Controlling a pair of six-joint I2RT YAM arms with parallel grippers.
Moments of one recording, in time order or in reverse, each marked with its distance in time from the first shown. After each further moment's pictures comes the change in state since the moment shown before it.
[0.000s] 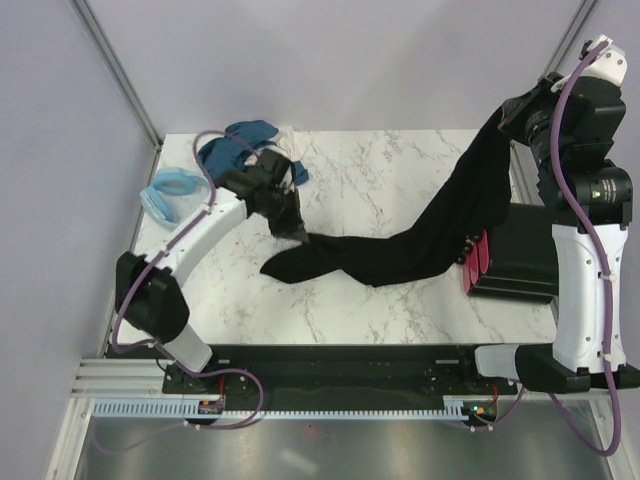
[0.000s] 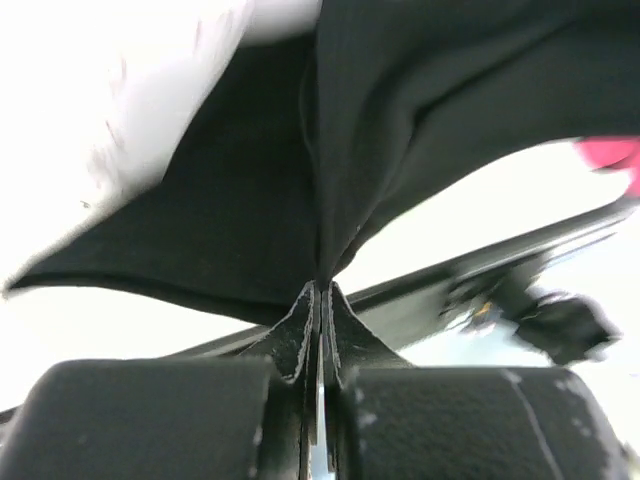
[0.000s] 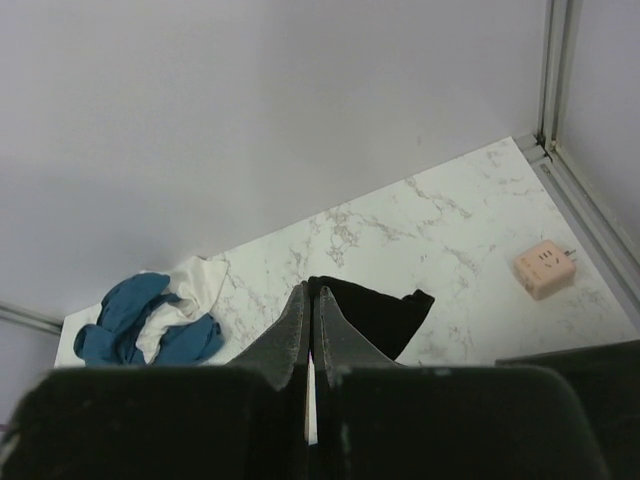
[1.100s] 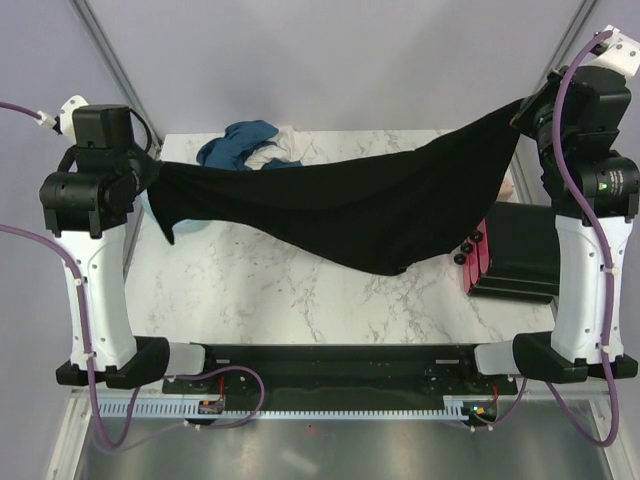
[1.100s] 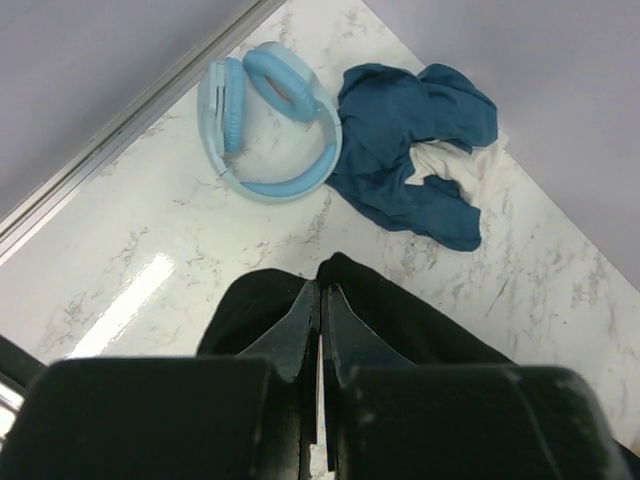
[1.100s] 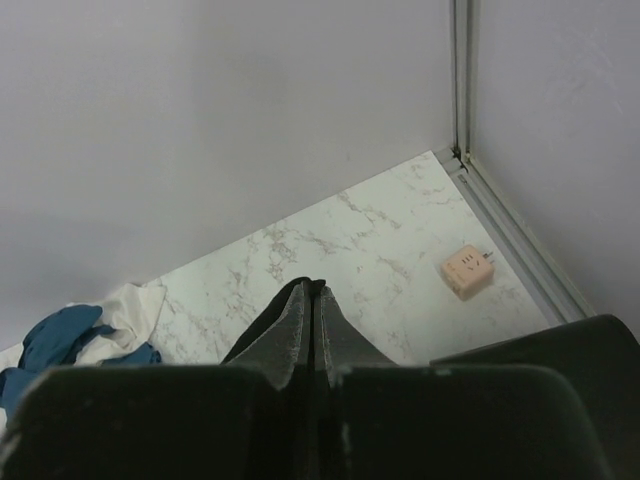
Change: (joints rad) left arm 0.442 -0.286 0.776 -0.452 -0.756 -0.021; right arm 0.000 0.047 0.103 -0.103 0.135 -0.062
